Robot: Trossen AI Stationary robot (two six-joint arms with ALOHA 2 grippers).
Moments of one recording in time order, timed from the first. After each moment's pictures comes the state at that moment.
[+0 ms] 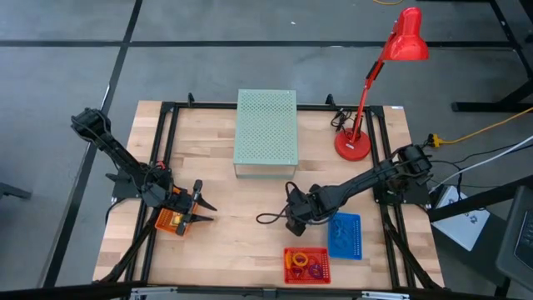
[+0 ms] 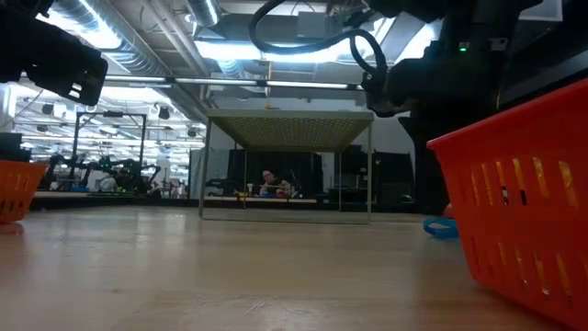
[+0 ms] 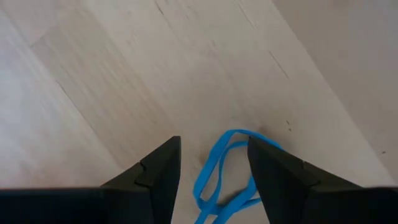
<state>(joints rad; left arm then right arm) -0.72 0.95 0.09 0.77 -0.51 -0.14 0.39 1.84 1.15 -0.67 0.17 0.99</state>
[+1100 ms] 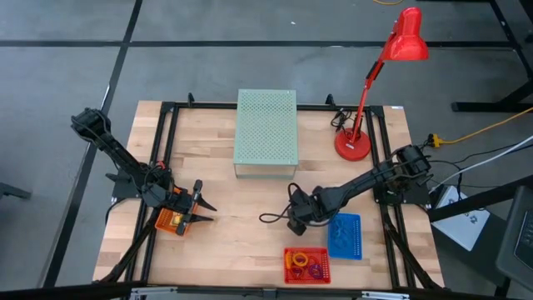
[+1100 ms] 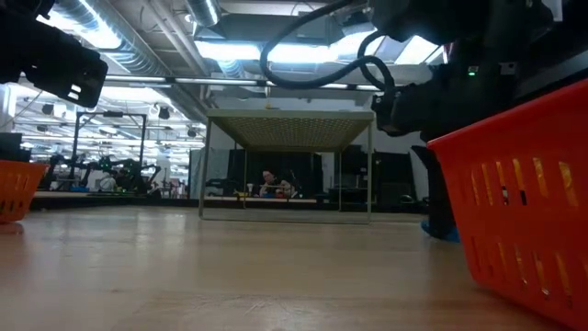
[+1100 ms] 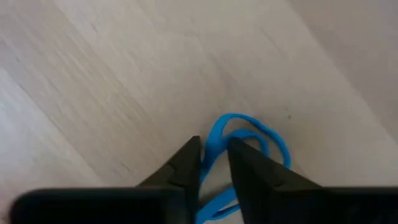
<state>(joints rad) -0.72 0.95 0.09 0.76 -0.51 -0.15 0.39 1.86 1.09 -0.61 0.18 1.06</state>
